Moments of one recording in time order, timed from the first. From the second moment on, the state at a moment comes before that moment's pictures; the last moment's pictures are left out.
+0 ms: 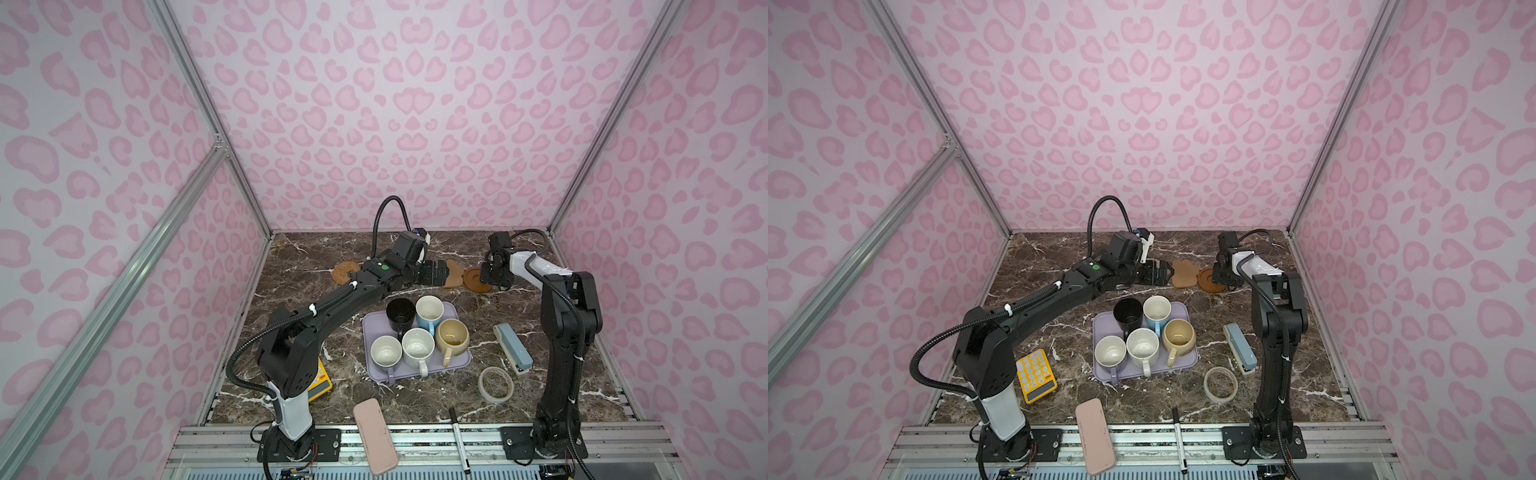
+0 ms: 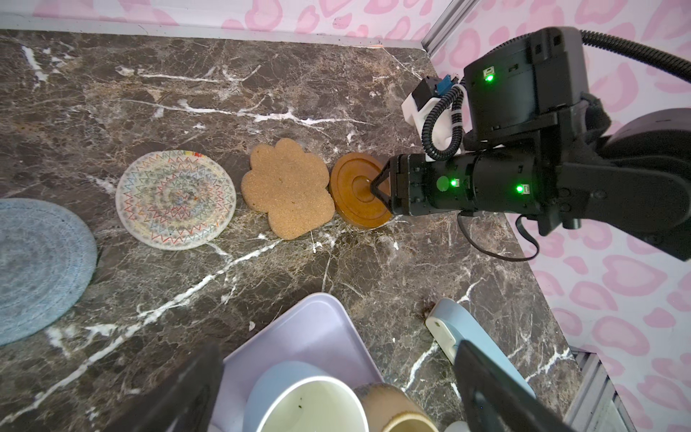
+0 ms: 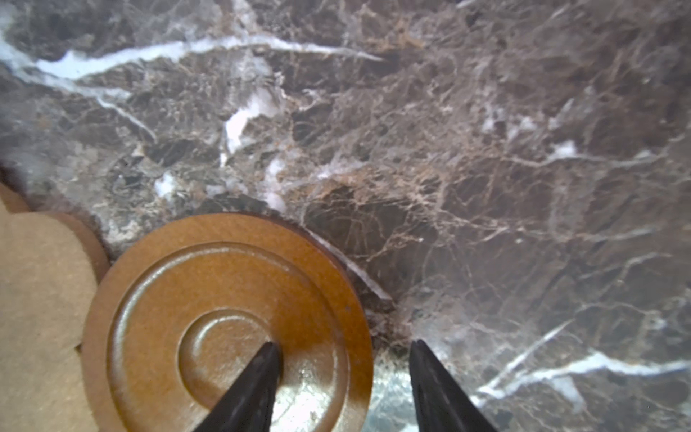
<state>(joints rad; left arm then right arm) -0.71 1.82 1.55 -0.40 0.11 -0.48 0.10 2.14 1.57 -0.62 0.12 0.29</state>
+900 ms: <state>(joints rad) -0.70 1.79 1.50 -0.40 0.07 -0.48 0.08 2.24 1.74 -0.68 0.16 0.30</state>
